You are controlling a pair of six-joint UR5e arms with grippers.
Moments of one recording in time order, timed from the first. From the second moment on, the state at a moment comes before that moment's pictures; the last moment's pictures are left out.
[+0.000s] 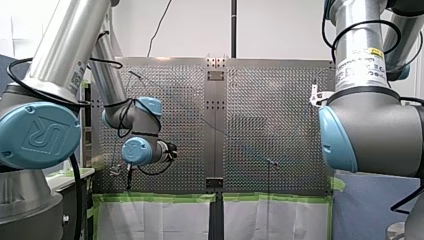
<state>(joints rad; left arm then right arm) -0.58 -1.90 -2.45 -2.10 -1.95 -1.68 1.48 -1.05 1.44 -0.43 1.19 1.65</state>
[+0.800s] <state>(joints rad) -0.58 -1.90 -2.45 -2.10 -1.95 -1.68 1.48 -1.05 1.45 -0.32 1.37 1.61</state>
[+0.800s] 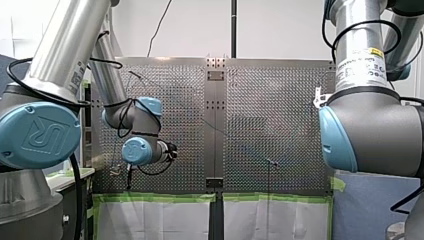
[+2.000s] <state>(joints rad) -0.58 -1.90 -2.45 -2.10 -1.95 -1.68 1.60 -1.15 1.71 -0.52 1.48 1.60</state>
